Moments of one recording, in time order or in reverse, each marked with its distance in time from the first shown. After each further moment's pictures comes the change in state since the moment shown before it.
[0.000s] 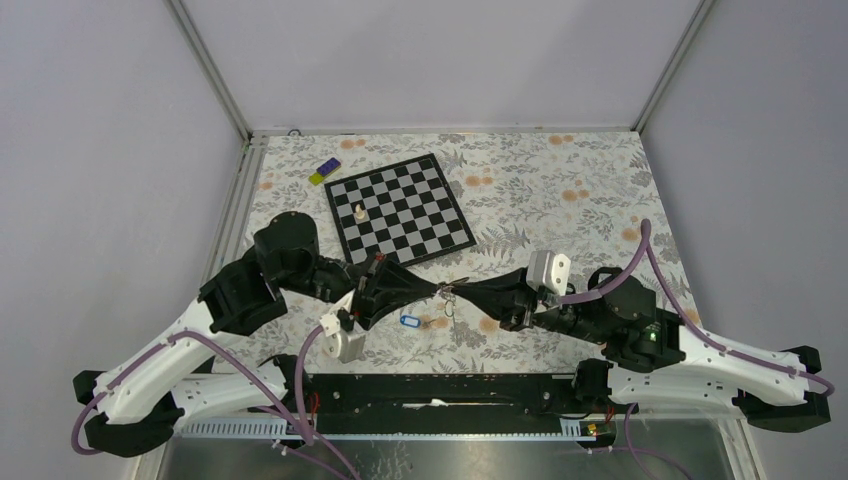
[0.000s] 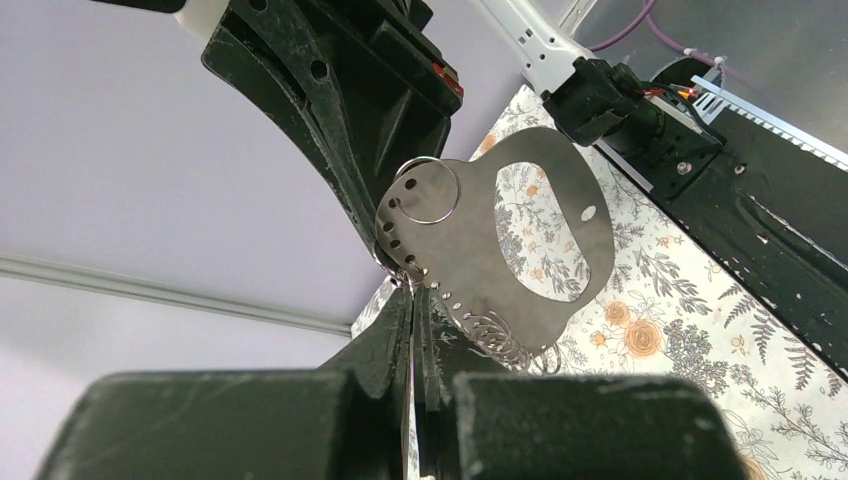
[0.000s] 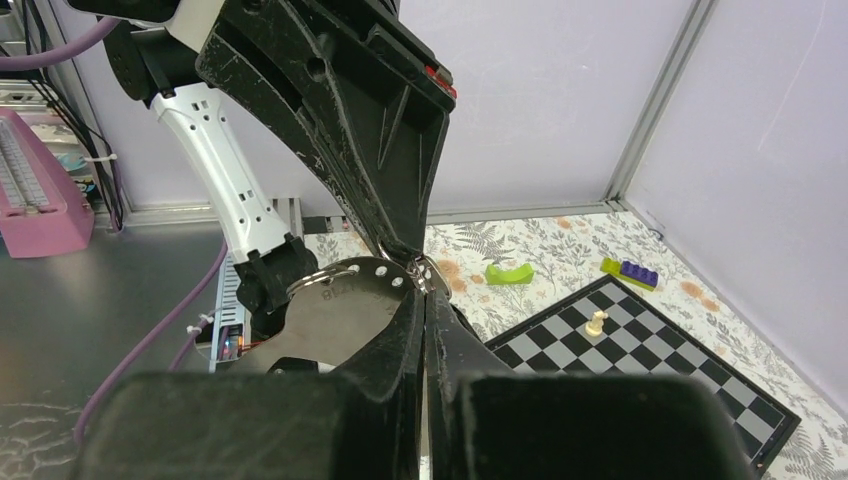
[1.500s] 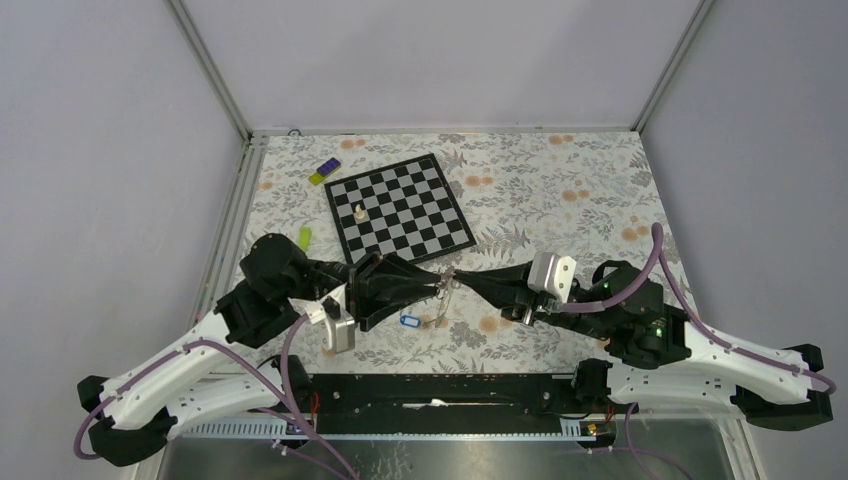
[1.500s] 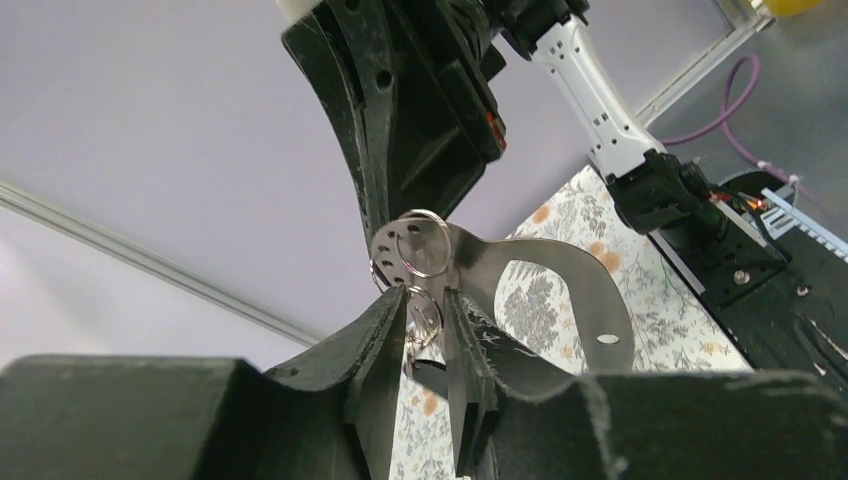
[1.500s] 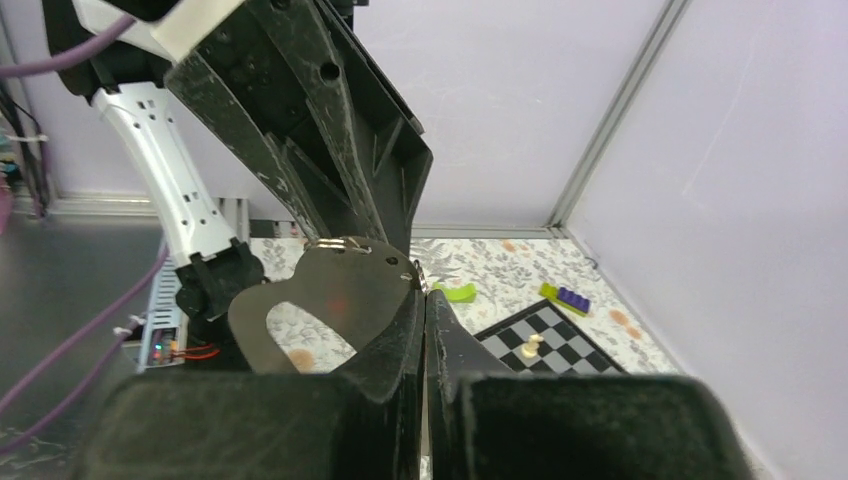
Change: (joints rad) left arm 0.000 -0.093 -0.242 0.504 -0.046 -0.343; right arm 0.000 0.034 0.081 -0.024 0.008 -0.131
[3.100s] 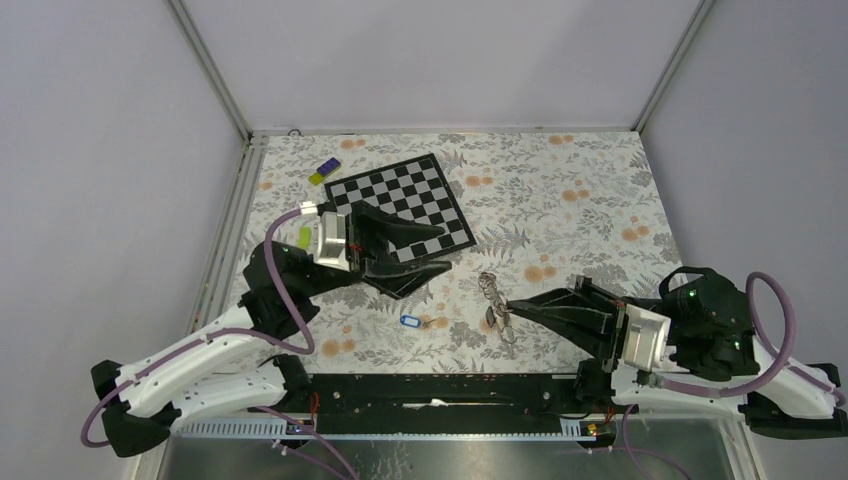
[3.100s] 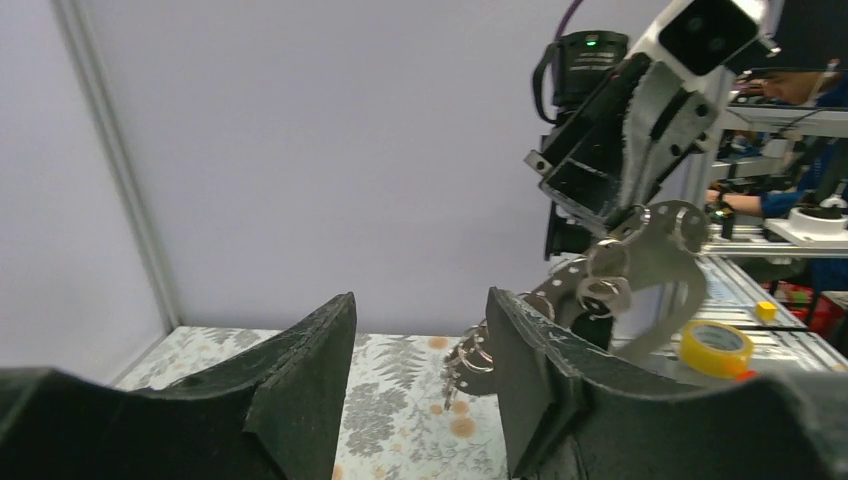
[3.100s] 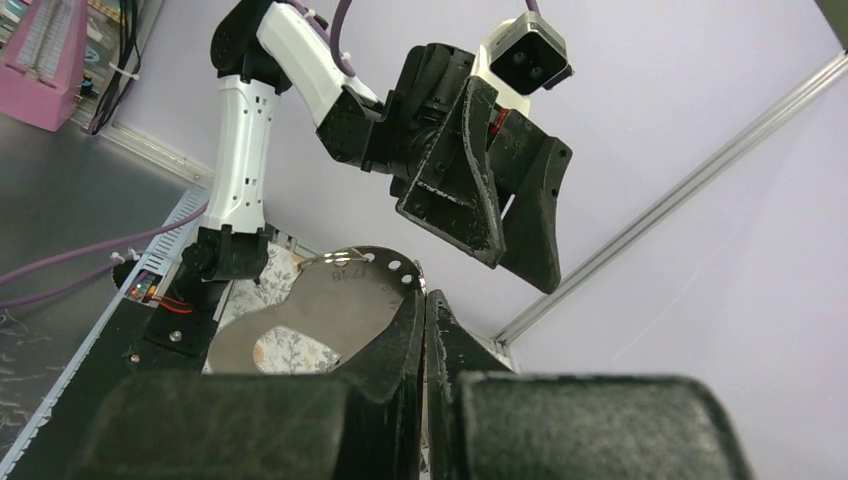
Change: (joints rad) left arm -0.016 0.070 -0.070 0.462 -0.391 -0.929; right arm 0.000 -0.176 0.107 -0.243 -0.309 -0.370
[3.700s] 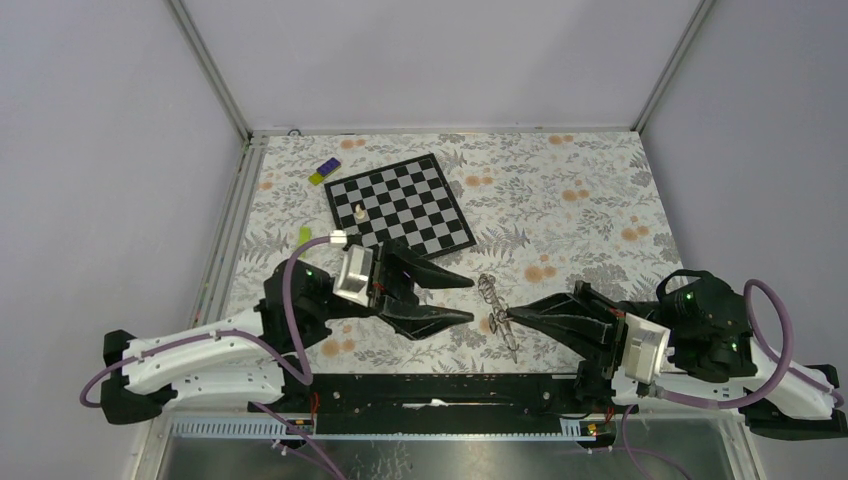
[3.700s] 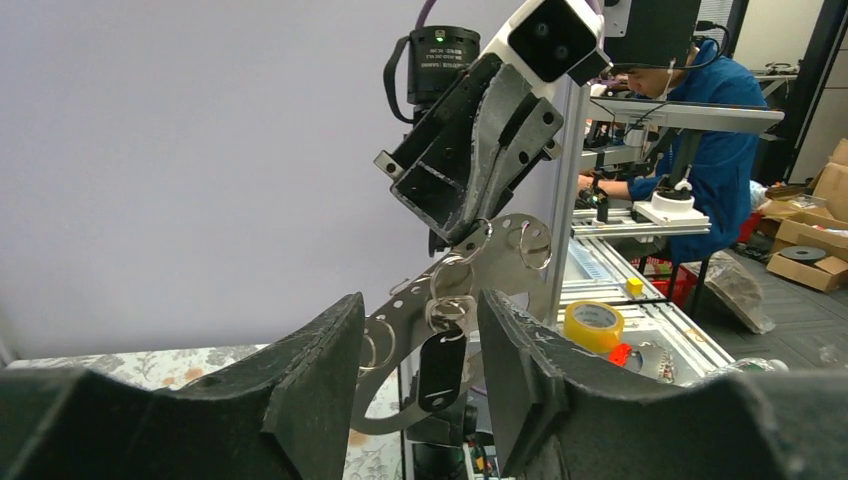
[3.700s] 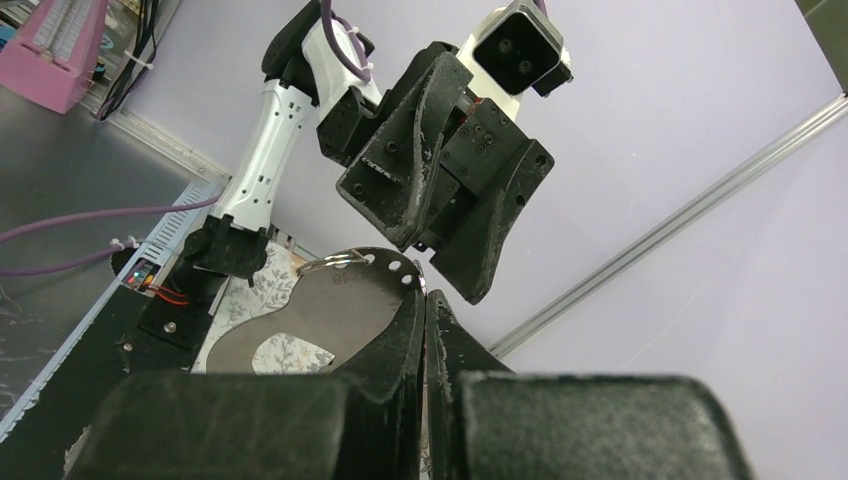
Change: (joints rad) left arm -0.253 0.035 0.000 0.010 -0.035 -0.005; right arm 0.000 -0.023 -0.031 0.006 -0.053 -0.061
